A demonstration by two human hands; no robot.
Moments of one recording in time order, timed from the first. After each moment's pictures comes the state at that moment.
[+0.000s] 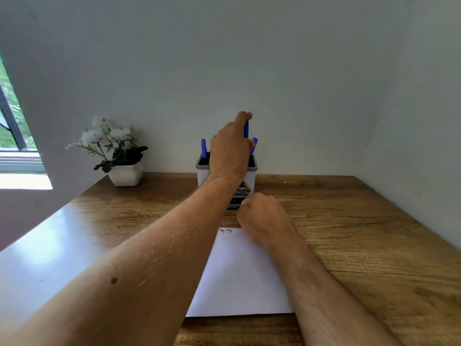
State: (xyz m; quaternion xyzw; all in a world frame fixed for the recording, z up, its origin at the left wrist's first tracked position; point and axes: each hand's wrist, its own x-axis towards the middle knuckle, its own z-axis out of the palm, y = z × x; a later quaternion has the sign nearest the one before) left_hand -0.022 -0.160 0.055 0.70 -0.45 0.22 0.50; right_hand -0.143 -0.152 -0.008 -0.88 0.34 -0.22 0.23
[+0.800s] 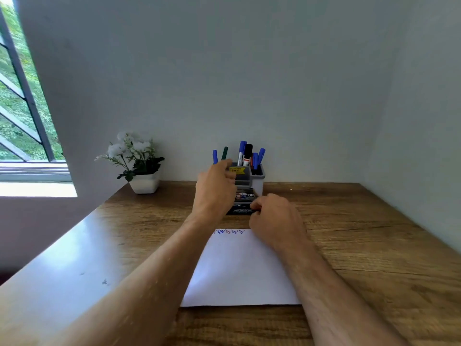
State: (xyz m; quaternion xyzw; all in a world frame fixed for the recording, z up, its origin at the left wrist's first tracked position) left_hand -0.029 -0.076 0.027 0.76 -0.40 0.07 0.51; right_hand -0.152 -0.146 -0.004 -0.89 0.34 -0.27 0.13
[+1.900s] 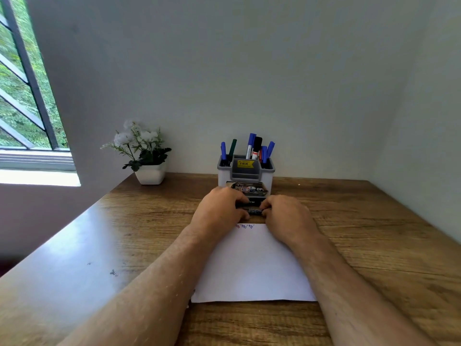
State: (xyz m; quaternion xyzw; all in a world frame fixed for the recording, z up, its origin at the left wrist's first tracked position) left_hand -0.018 -0.056 -0.012 0.83 -0.48 0.03 0.27; right_hand -0.145 -0.156 -0.015 -0.90 0.37 -0.21 0.08
